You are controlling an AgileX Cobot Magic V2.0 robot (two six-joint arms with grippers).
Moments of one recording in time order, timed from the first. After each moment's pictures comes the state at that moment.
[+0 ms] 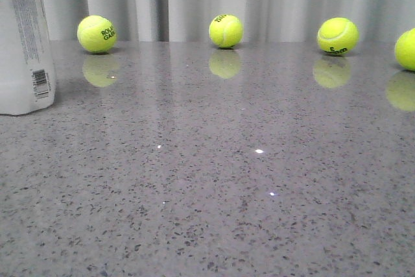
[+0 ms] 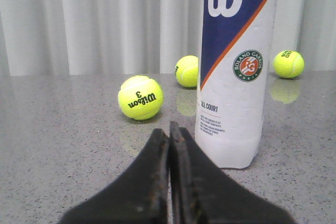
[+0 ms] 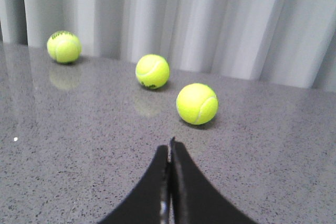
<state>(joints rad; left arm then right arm) -0.13 0.00 0.00 0.03 0.03 -0.03 -0.02 0.26 -0.20 0.04 0.04 -0.12</state>
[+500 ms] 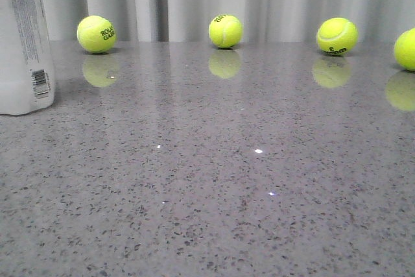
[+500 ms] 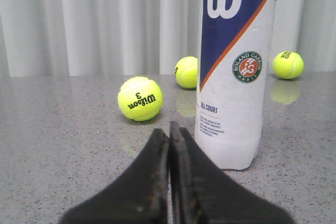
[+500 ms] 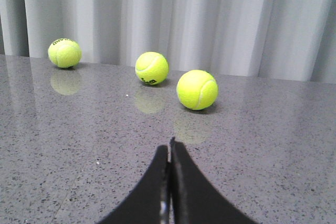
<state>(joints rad) -0.13 0.00 0.00 0.03 0.02 -0.03 -0.02 -0.01 0.03 0.03 0.00 -0.06</state>
